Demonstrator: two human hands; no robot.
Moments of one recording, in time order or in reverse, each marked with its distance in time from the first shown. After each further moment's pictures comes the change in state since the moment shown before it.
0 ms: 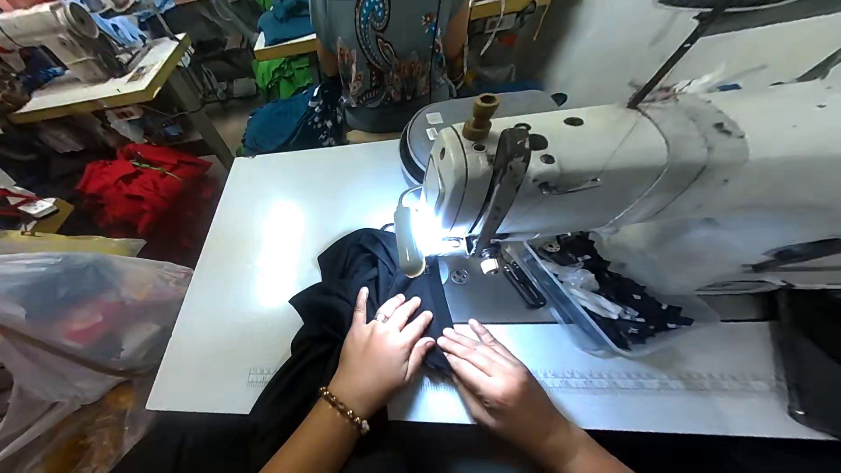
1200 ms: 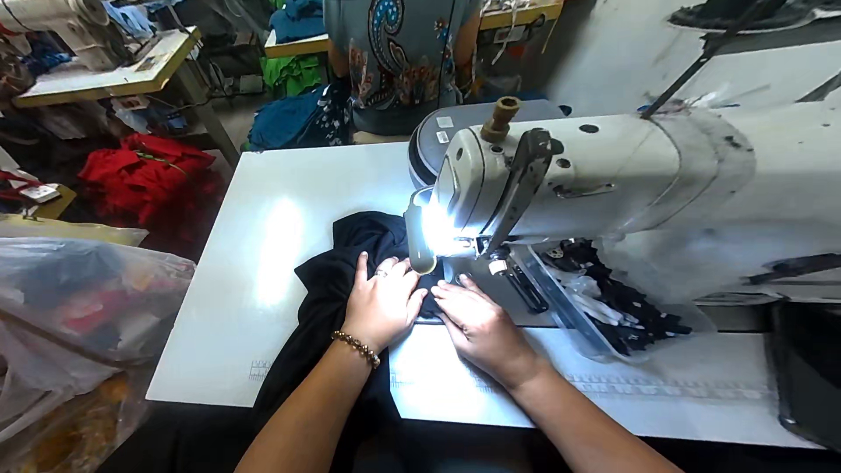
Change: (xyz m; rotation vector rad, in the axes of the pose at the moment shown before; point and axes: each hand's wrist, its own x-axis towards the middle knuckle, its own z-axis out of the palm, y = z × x) left_hand 0.054 -0.023 -0.008 0.033 -0.157 -0.157; right_hand 0.052 0.039 0.021 0.029 0.019 0.021
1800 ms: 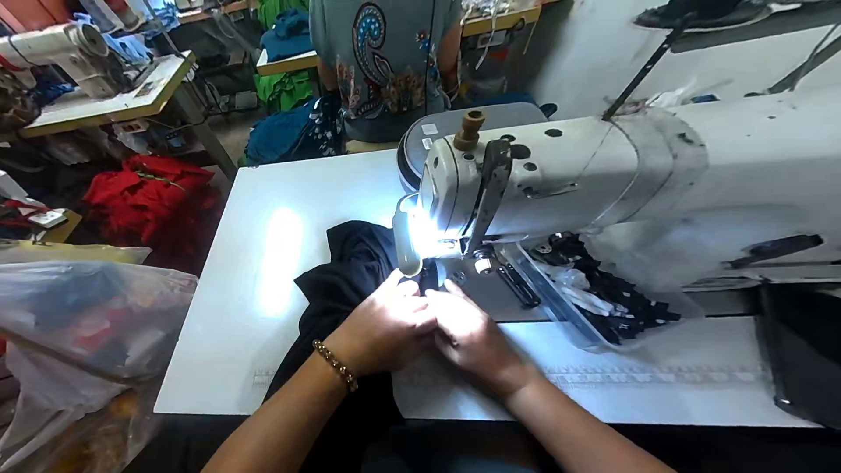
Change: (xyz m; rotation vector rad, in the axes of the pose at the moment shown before) left_hand -0.017 -0.004 -0.030 -0.155 0.193 0.658; right_hand 0.001 -0.019 0.002 0.048 0.068 -0.031
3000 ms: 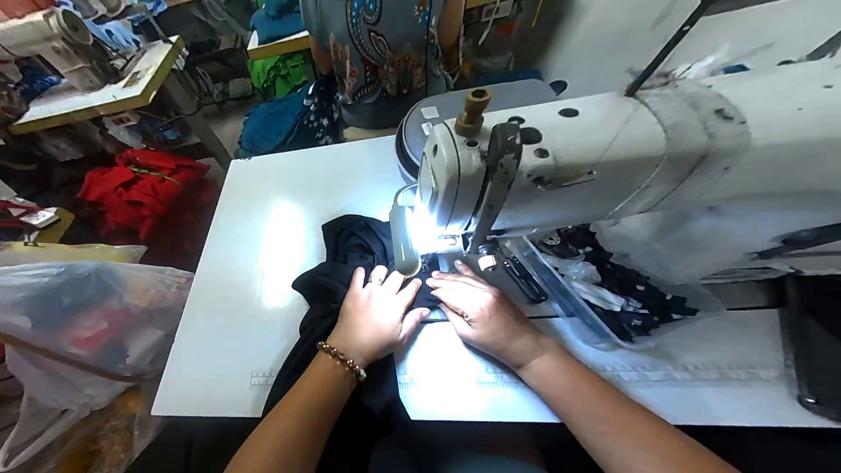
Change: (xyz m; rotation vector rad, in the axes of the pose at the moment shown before) left_hand -0.001 -0.007 0.020 0.197 -0.250 -0.483; right_hand 0.008 0.032 -0.010 0.045 -0.112 0.038
